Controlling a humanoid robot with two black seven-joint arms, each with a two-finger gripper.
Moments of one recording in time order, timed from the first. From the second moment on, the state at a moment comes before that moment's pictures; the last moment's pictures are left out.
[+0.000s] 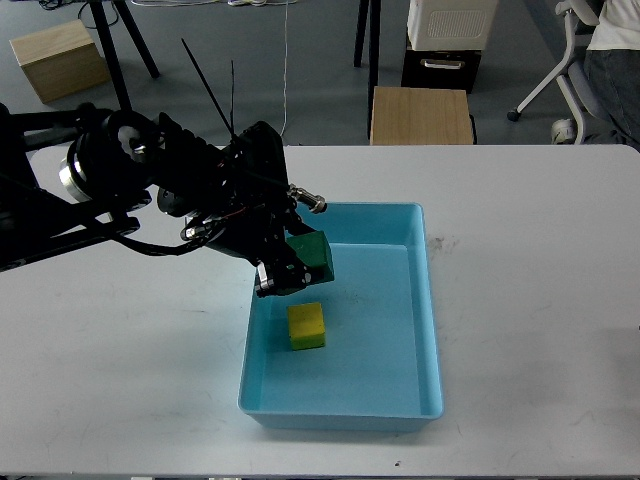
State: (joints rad) left arm -1.38 0.42 0.03 -1.33 2.08 -0.49 -0.49; right arm -0.42 -0.07 1.69 1.59 -1.27 0.03 0.40
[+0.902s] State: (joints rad) left arm -1.26 0.38 0.03 -1.31 2.10 -0.49 -0.49; right arm -0.42 -0.07 1.69 1.58 -1.27 0.03 0.40
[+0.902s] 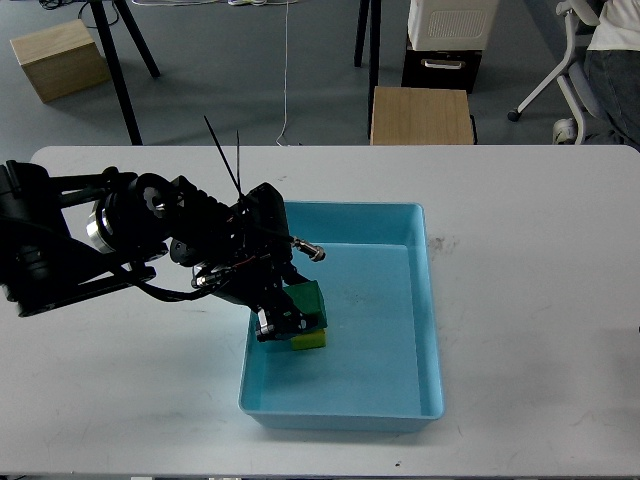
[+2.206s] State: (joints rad) left arm -0.50 0.45 -0.90 -1.49 0.92 -0.19 -0.46; right arm 0.00 -0.07 1.48 1.56 -0.50 0.09 0.28
